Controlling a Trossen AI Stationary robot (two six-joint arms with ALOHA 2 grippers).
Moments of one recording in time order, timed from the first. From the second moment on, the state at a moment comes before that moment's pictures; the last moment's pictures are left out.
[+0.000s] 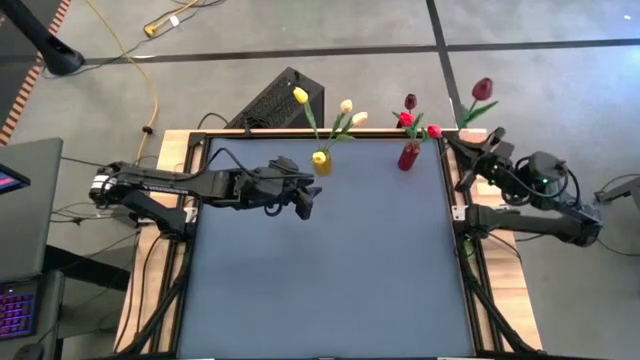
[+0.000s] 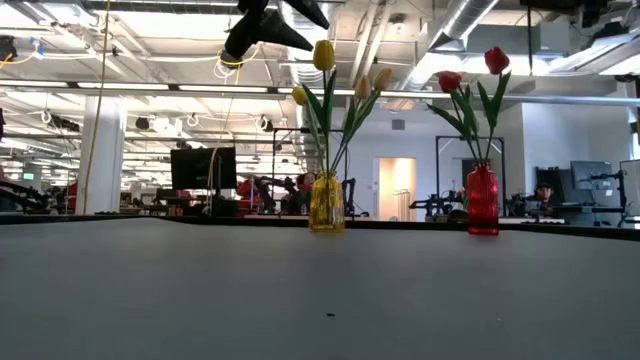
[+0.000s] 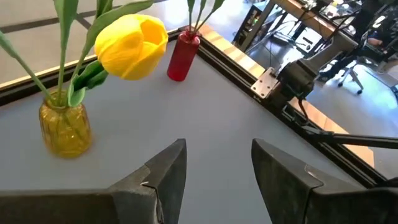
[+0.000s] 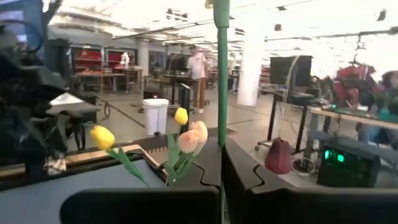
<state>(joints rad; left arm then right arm) -0.03 1.39 1.19 -0.26 -0.40 -0.64 -0.21 0.22 0.68 -0.28 0.44 -0.14</state>
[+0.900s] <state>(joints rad) -0.03 1.39 1.19 -0.26 -0.37 -0.61 -0.54 0.38 0.68 -0.37 0.85 0.06</state>
